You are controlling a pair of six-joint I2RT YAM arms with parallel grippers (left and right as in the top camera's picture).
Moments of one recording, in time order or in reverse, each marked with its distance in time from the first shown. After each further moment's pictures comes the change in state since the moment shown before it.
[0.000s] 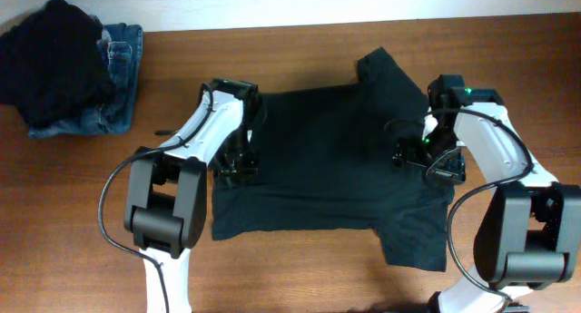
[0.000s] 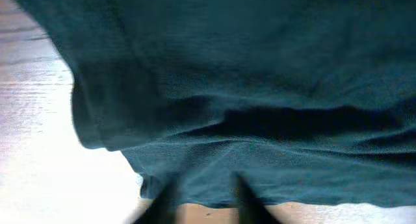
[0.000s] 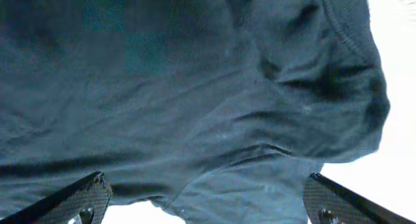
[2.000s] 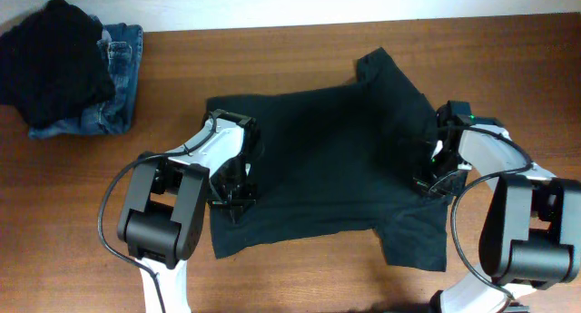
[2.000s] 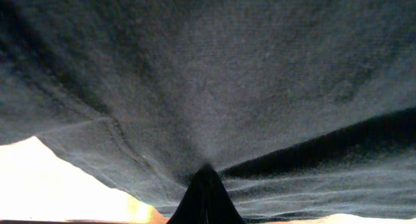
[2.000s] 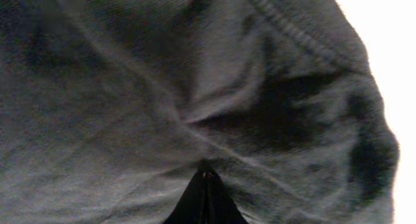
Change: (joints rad) left arm -0.016 -0.064 -0.313 0.125 0.042 0.001; right arm -0.087 0.013 -0.216 0.219 0.051 0.087
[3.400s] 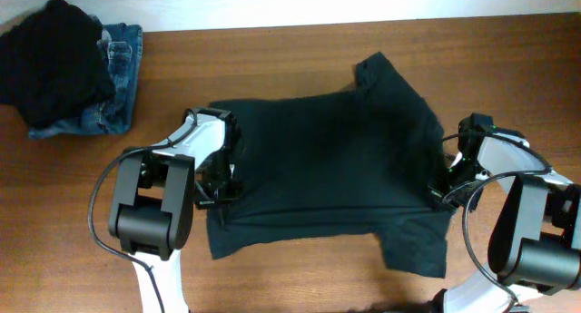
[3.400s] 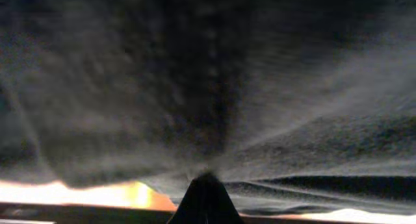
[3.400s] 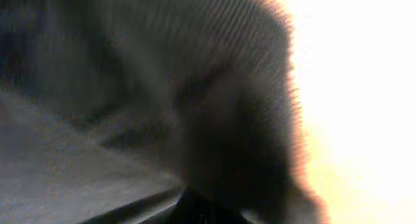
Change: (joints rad) left arm 0.108 0.024 0.018 -0.068 0.023 0.000; right arm -0.128 -0.007 -0.058 -0.022 -0.021 0.021
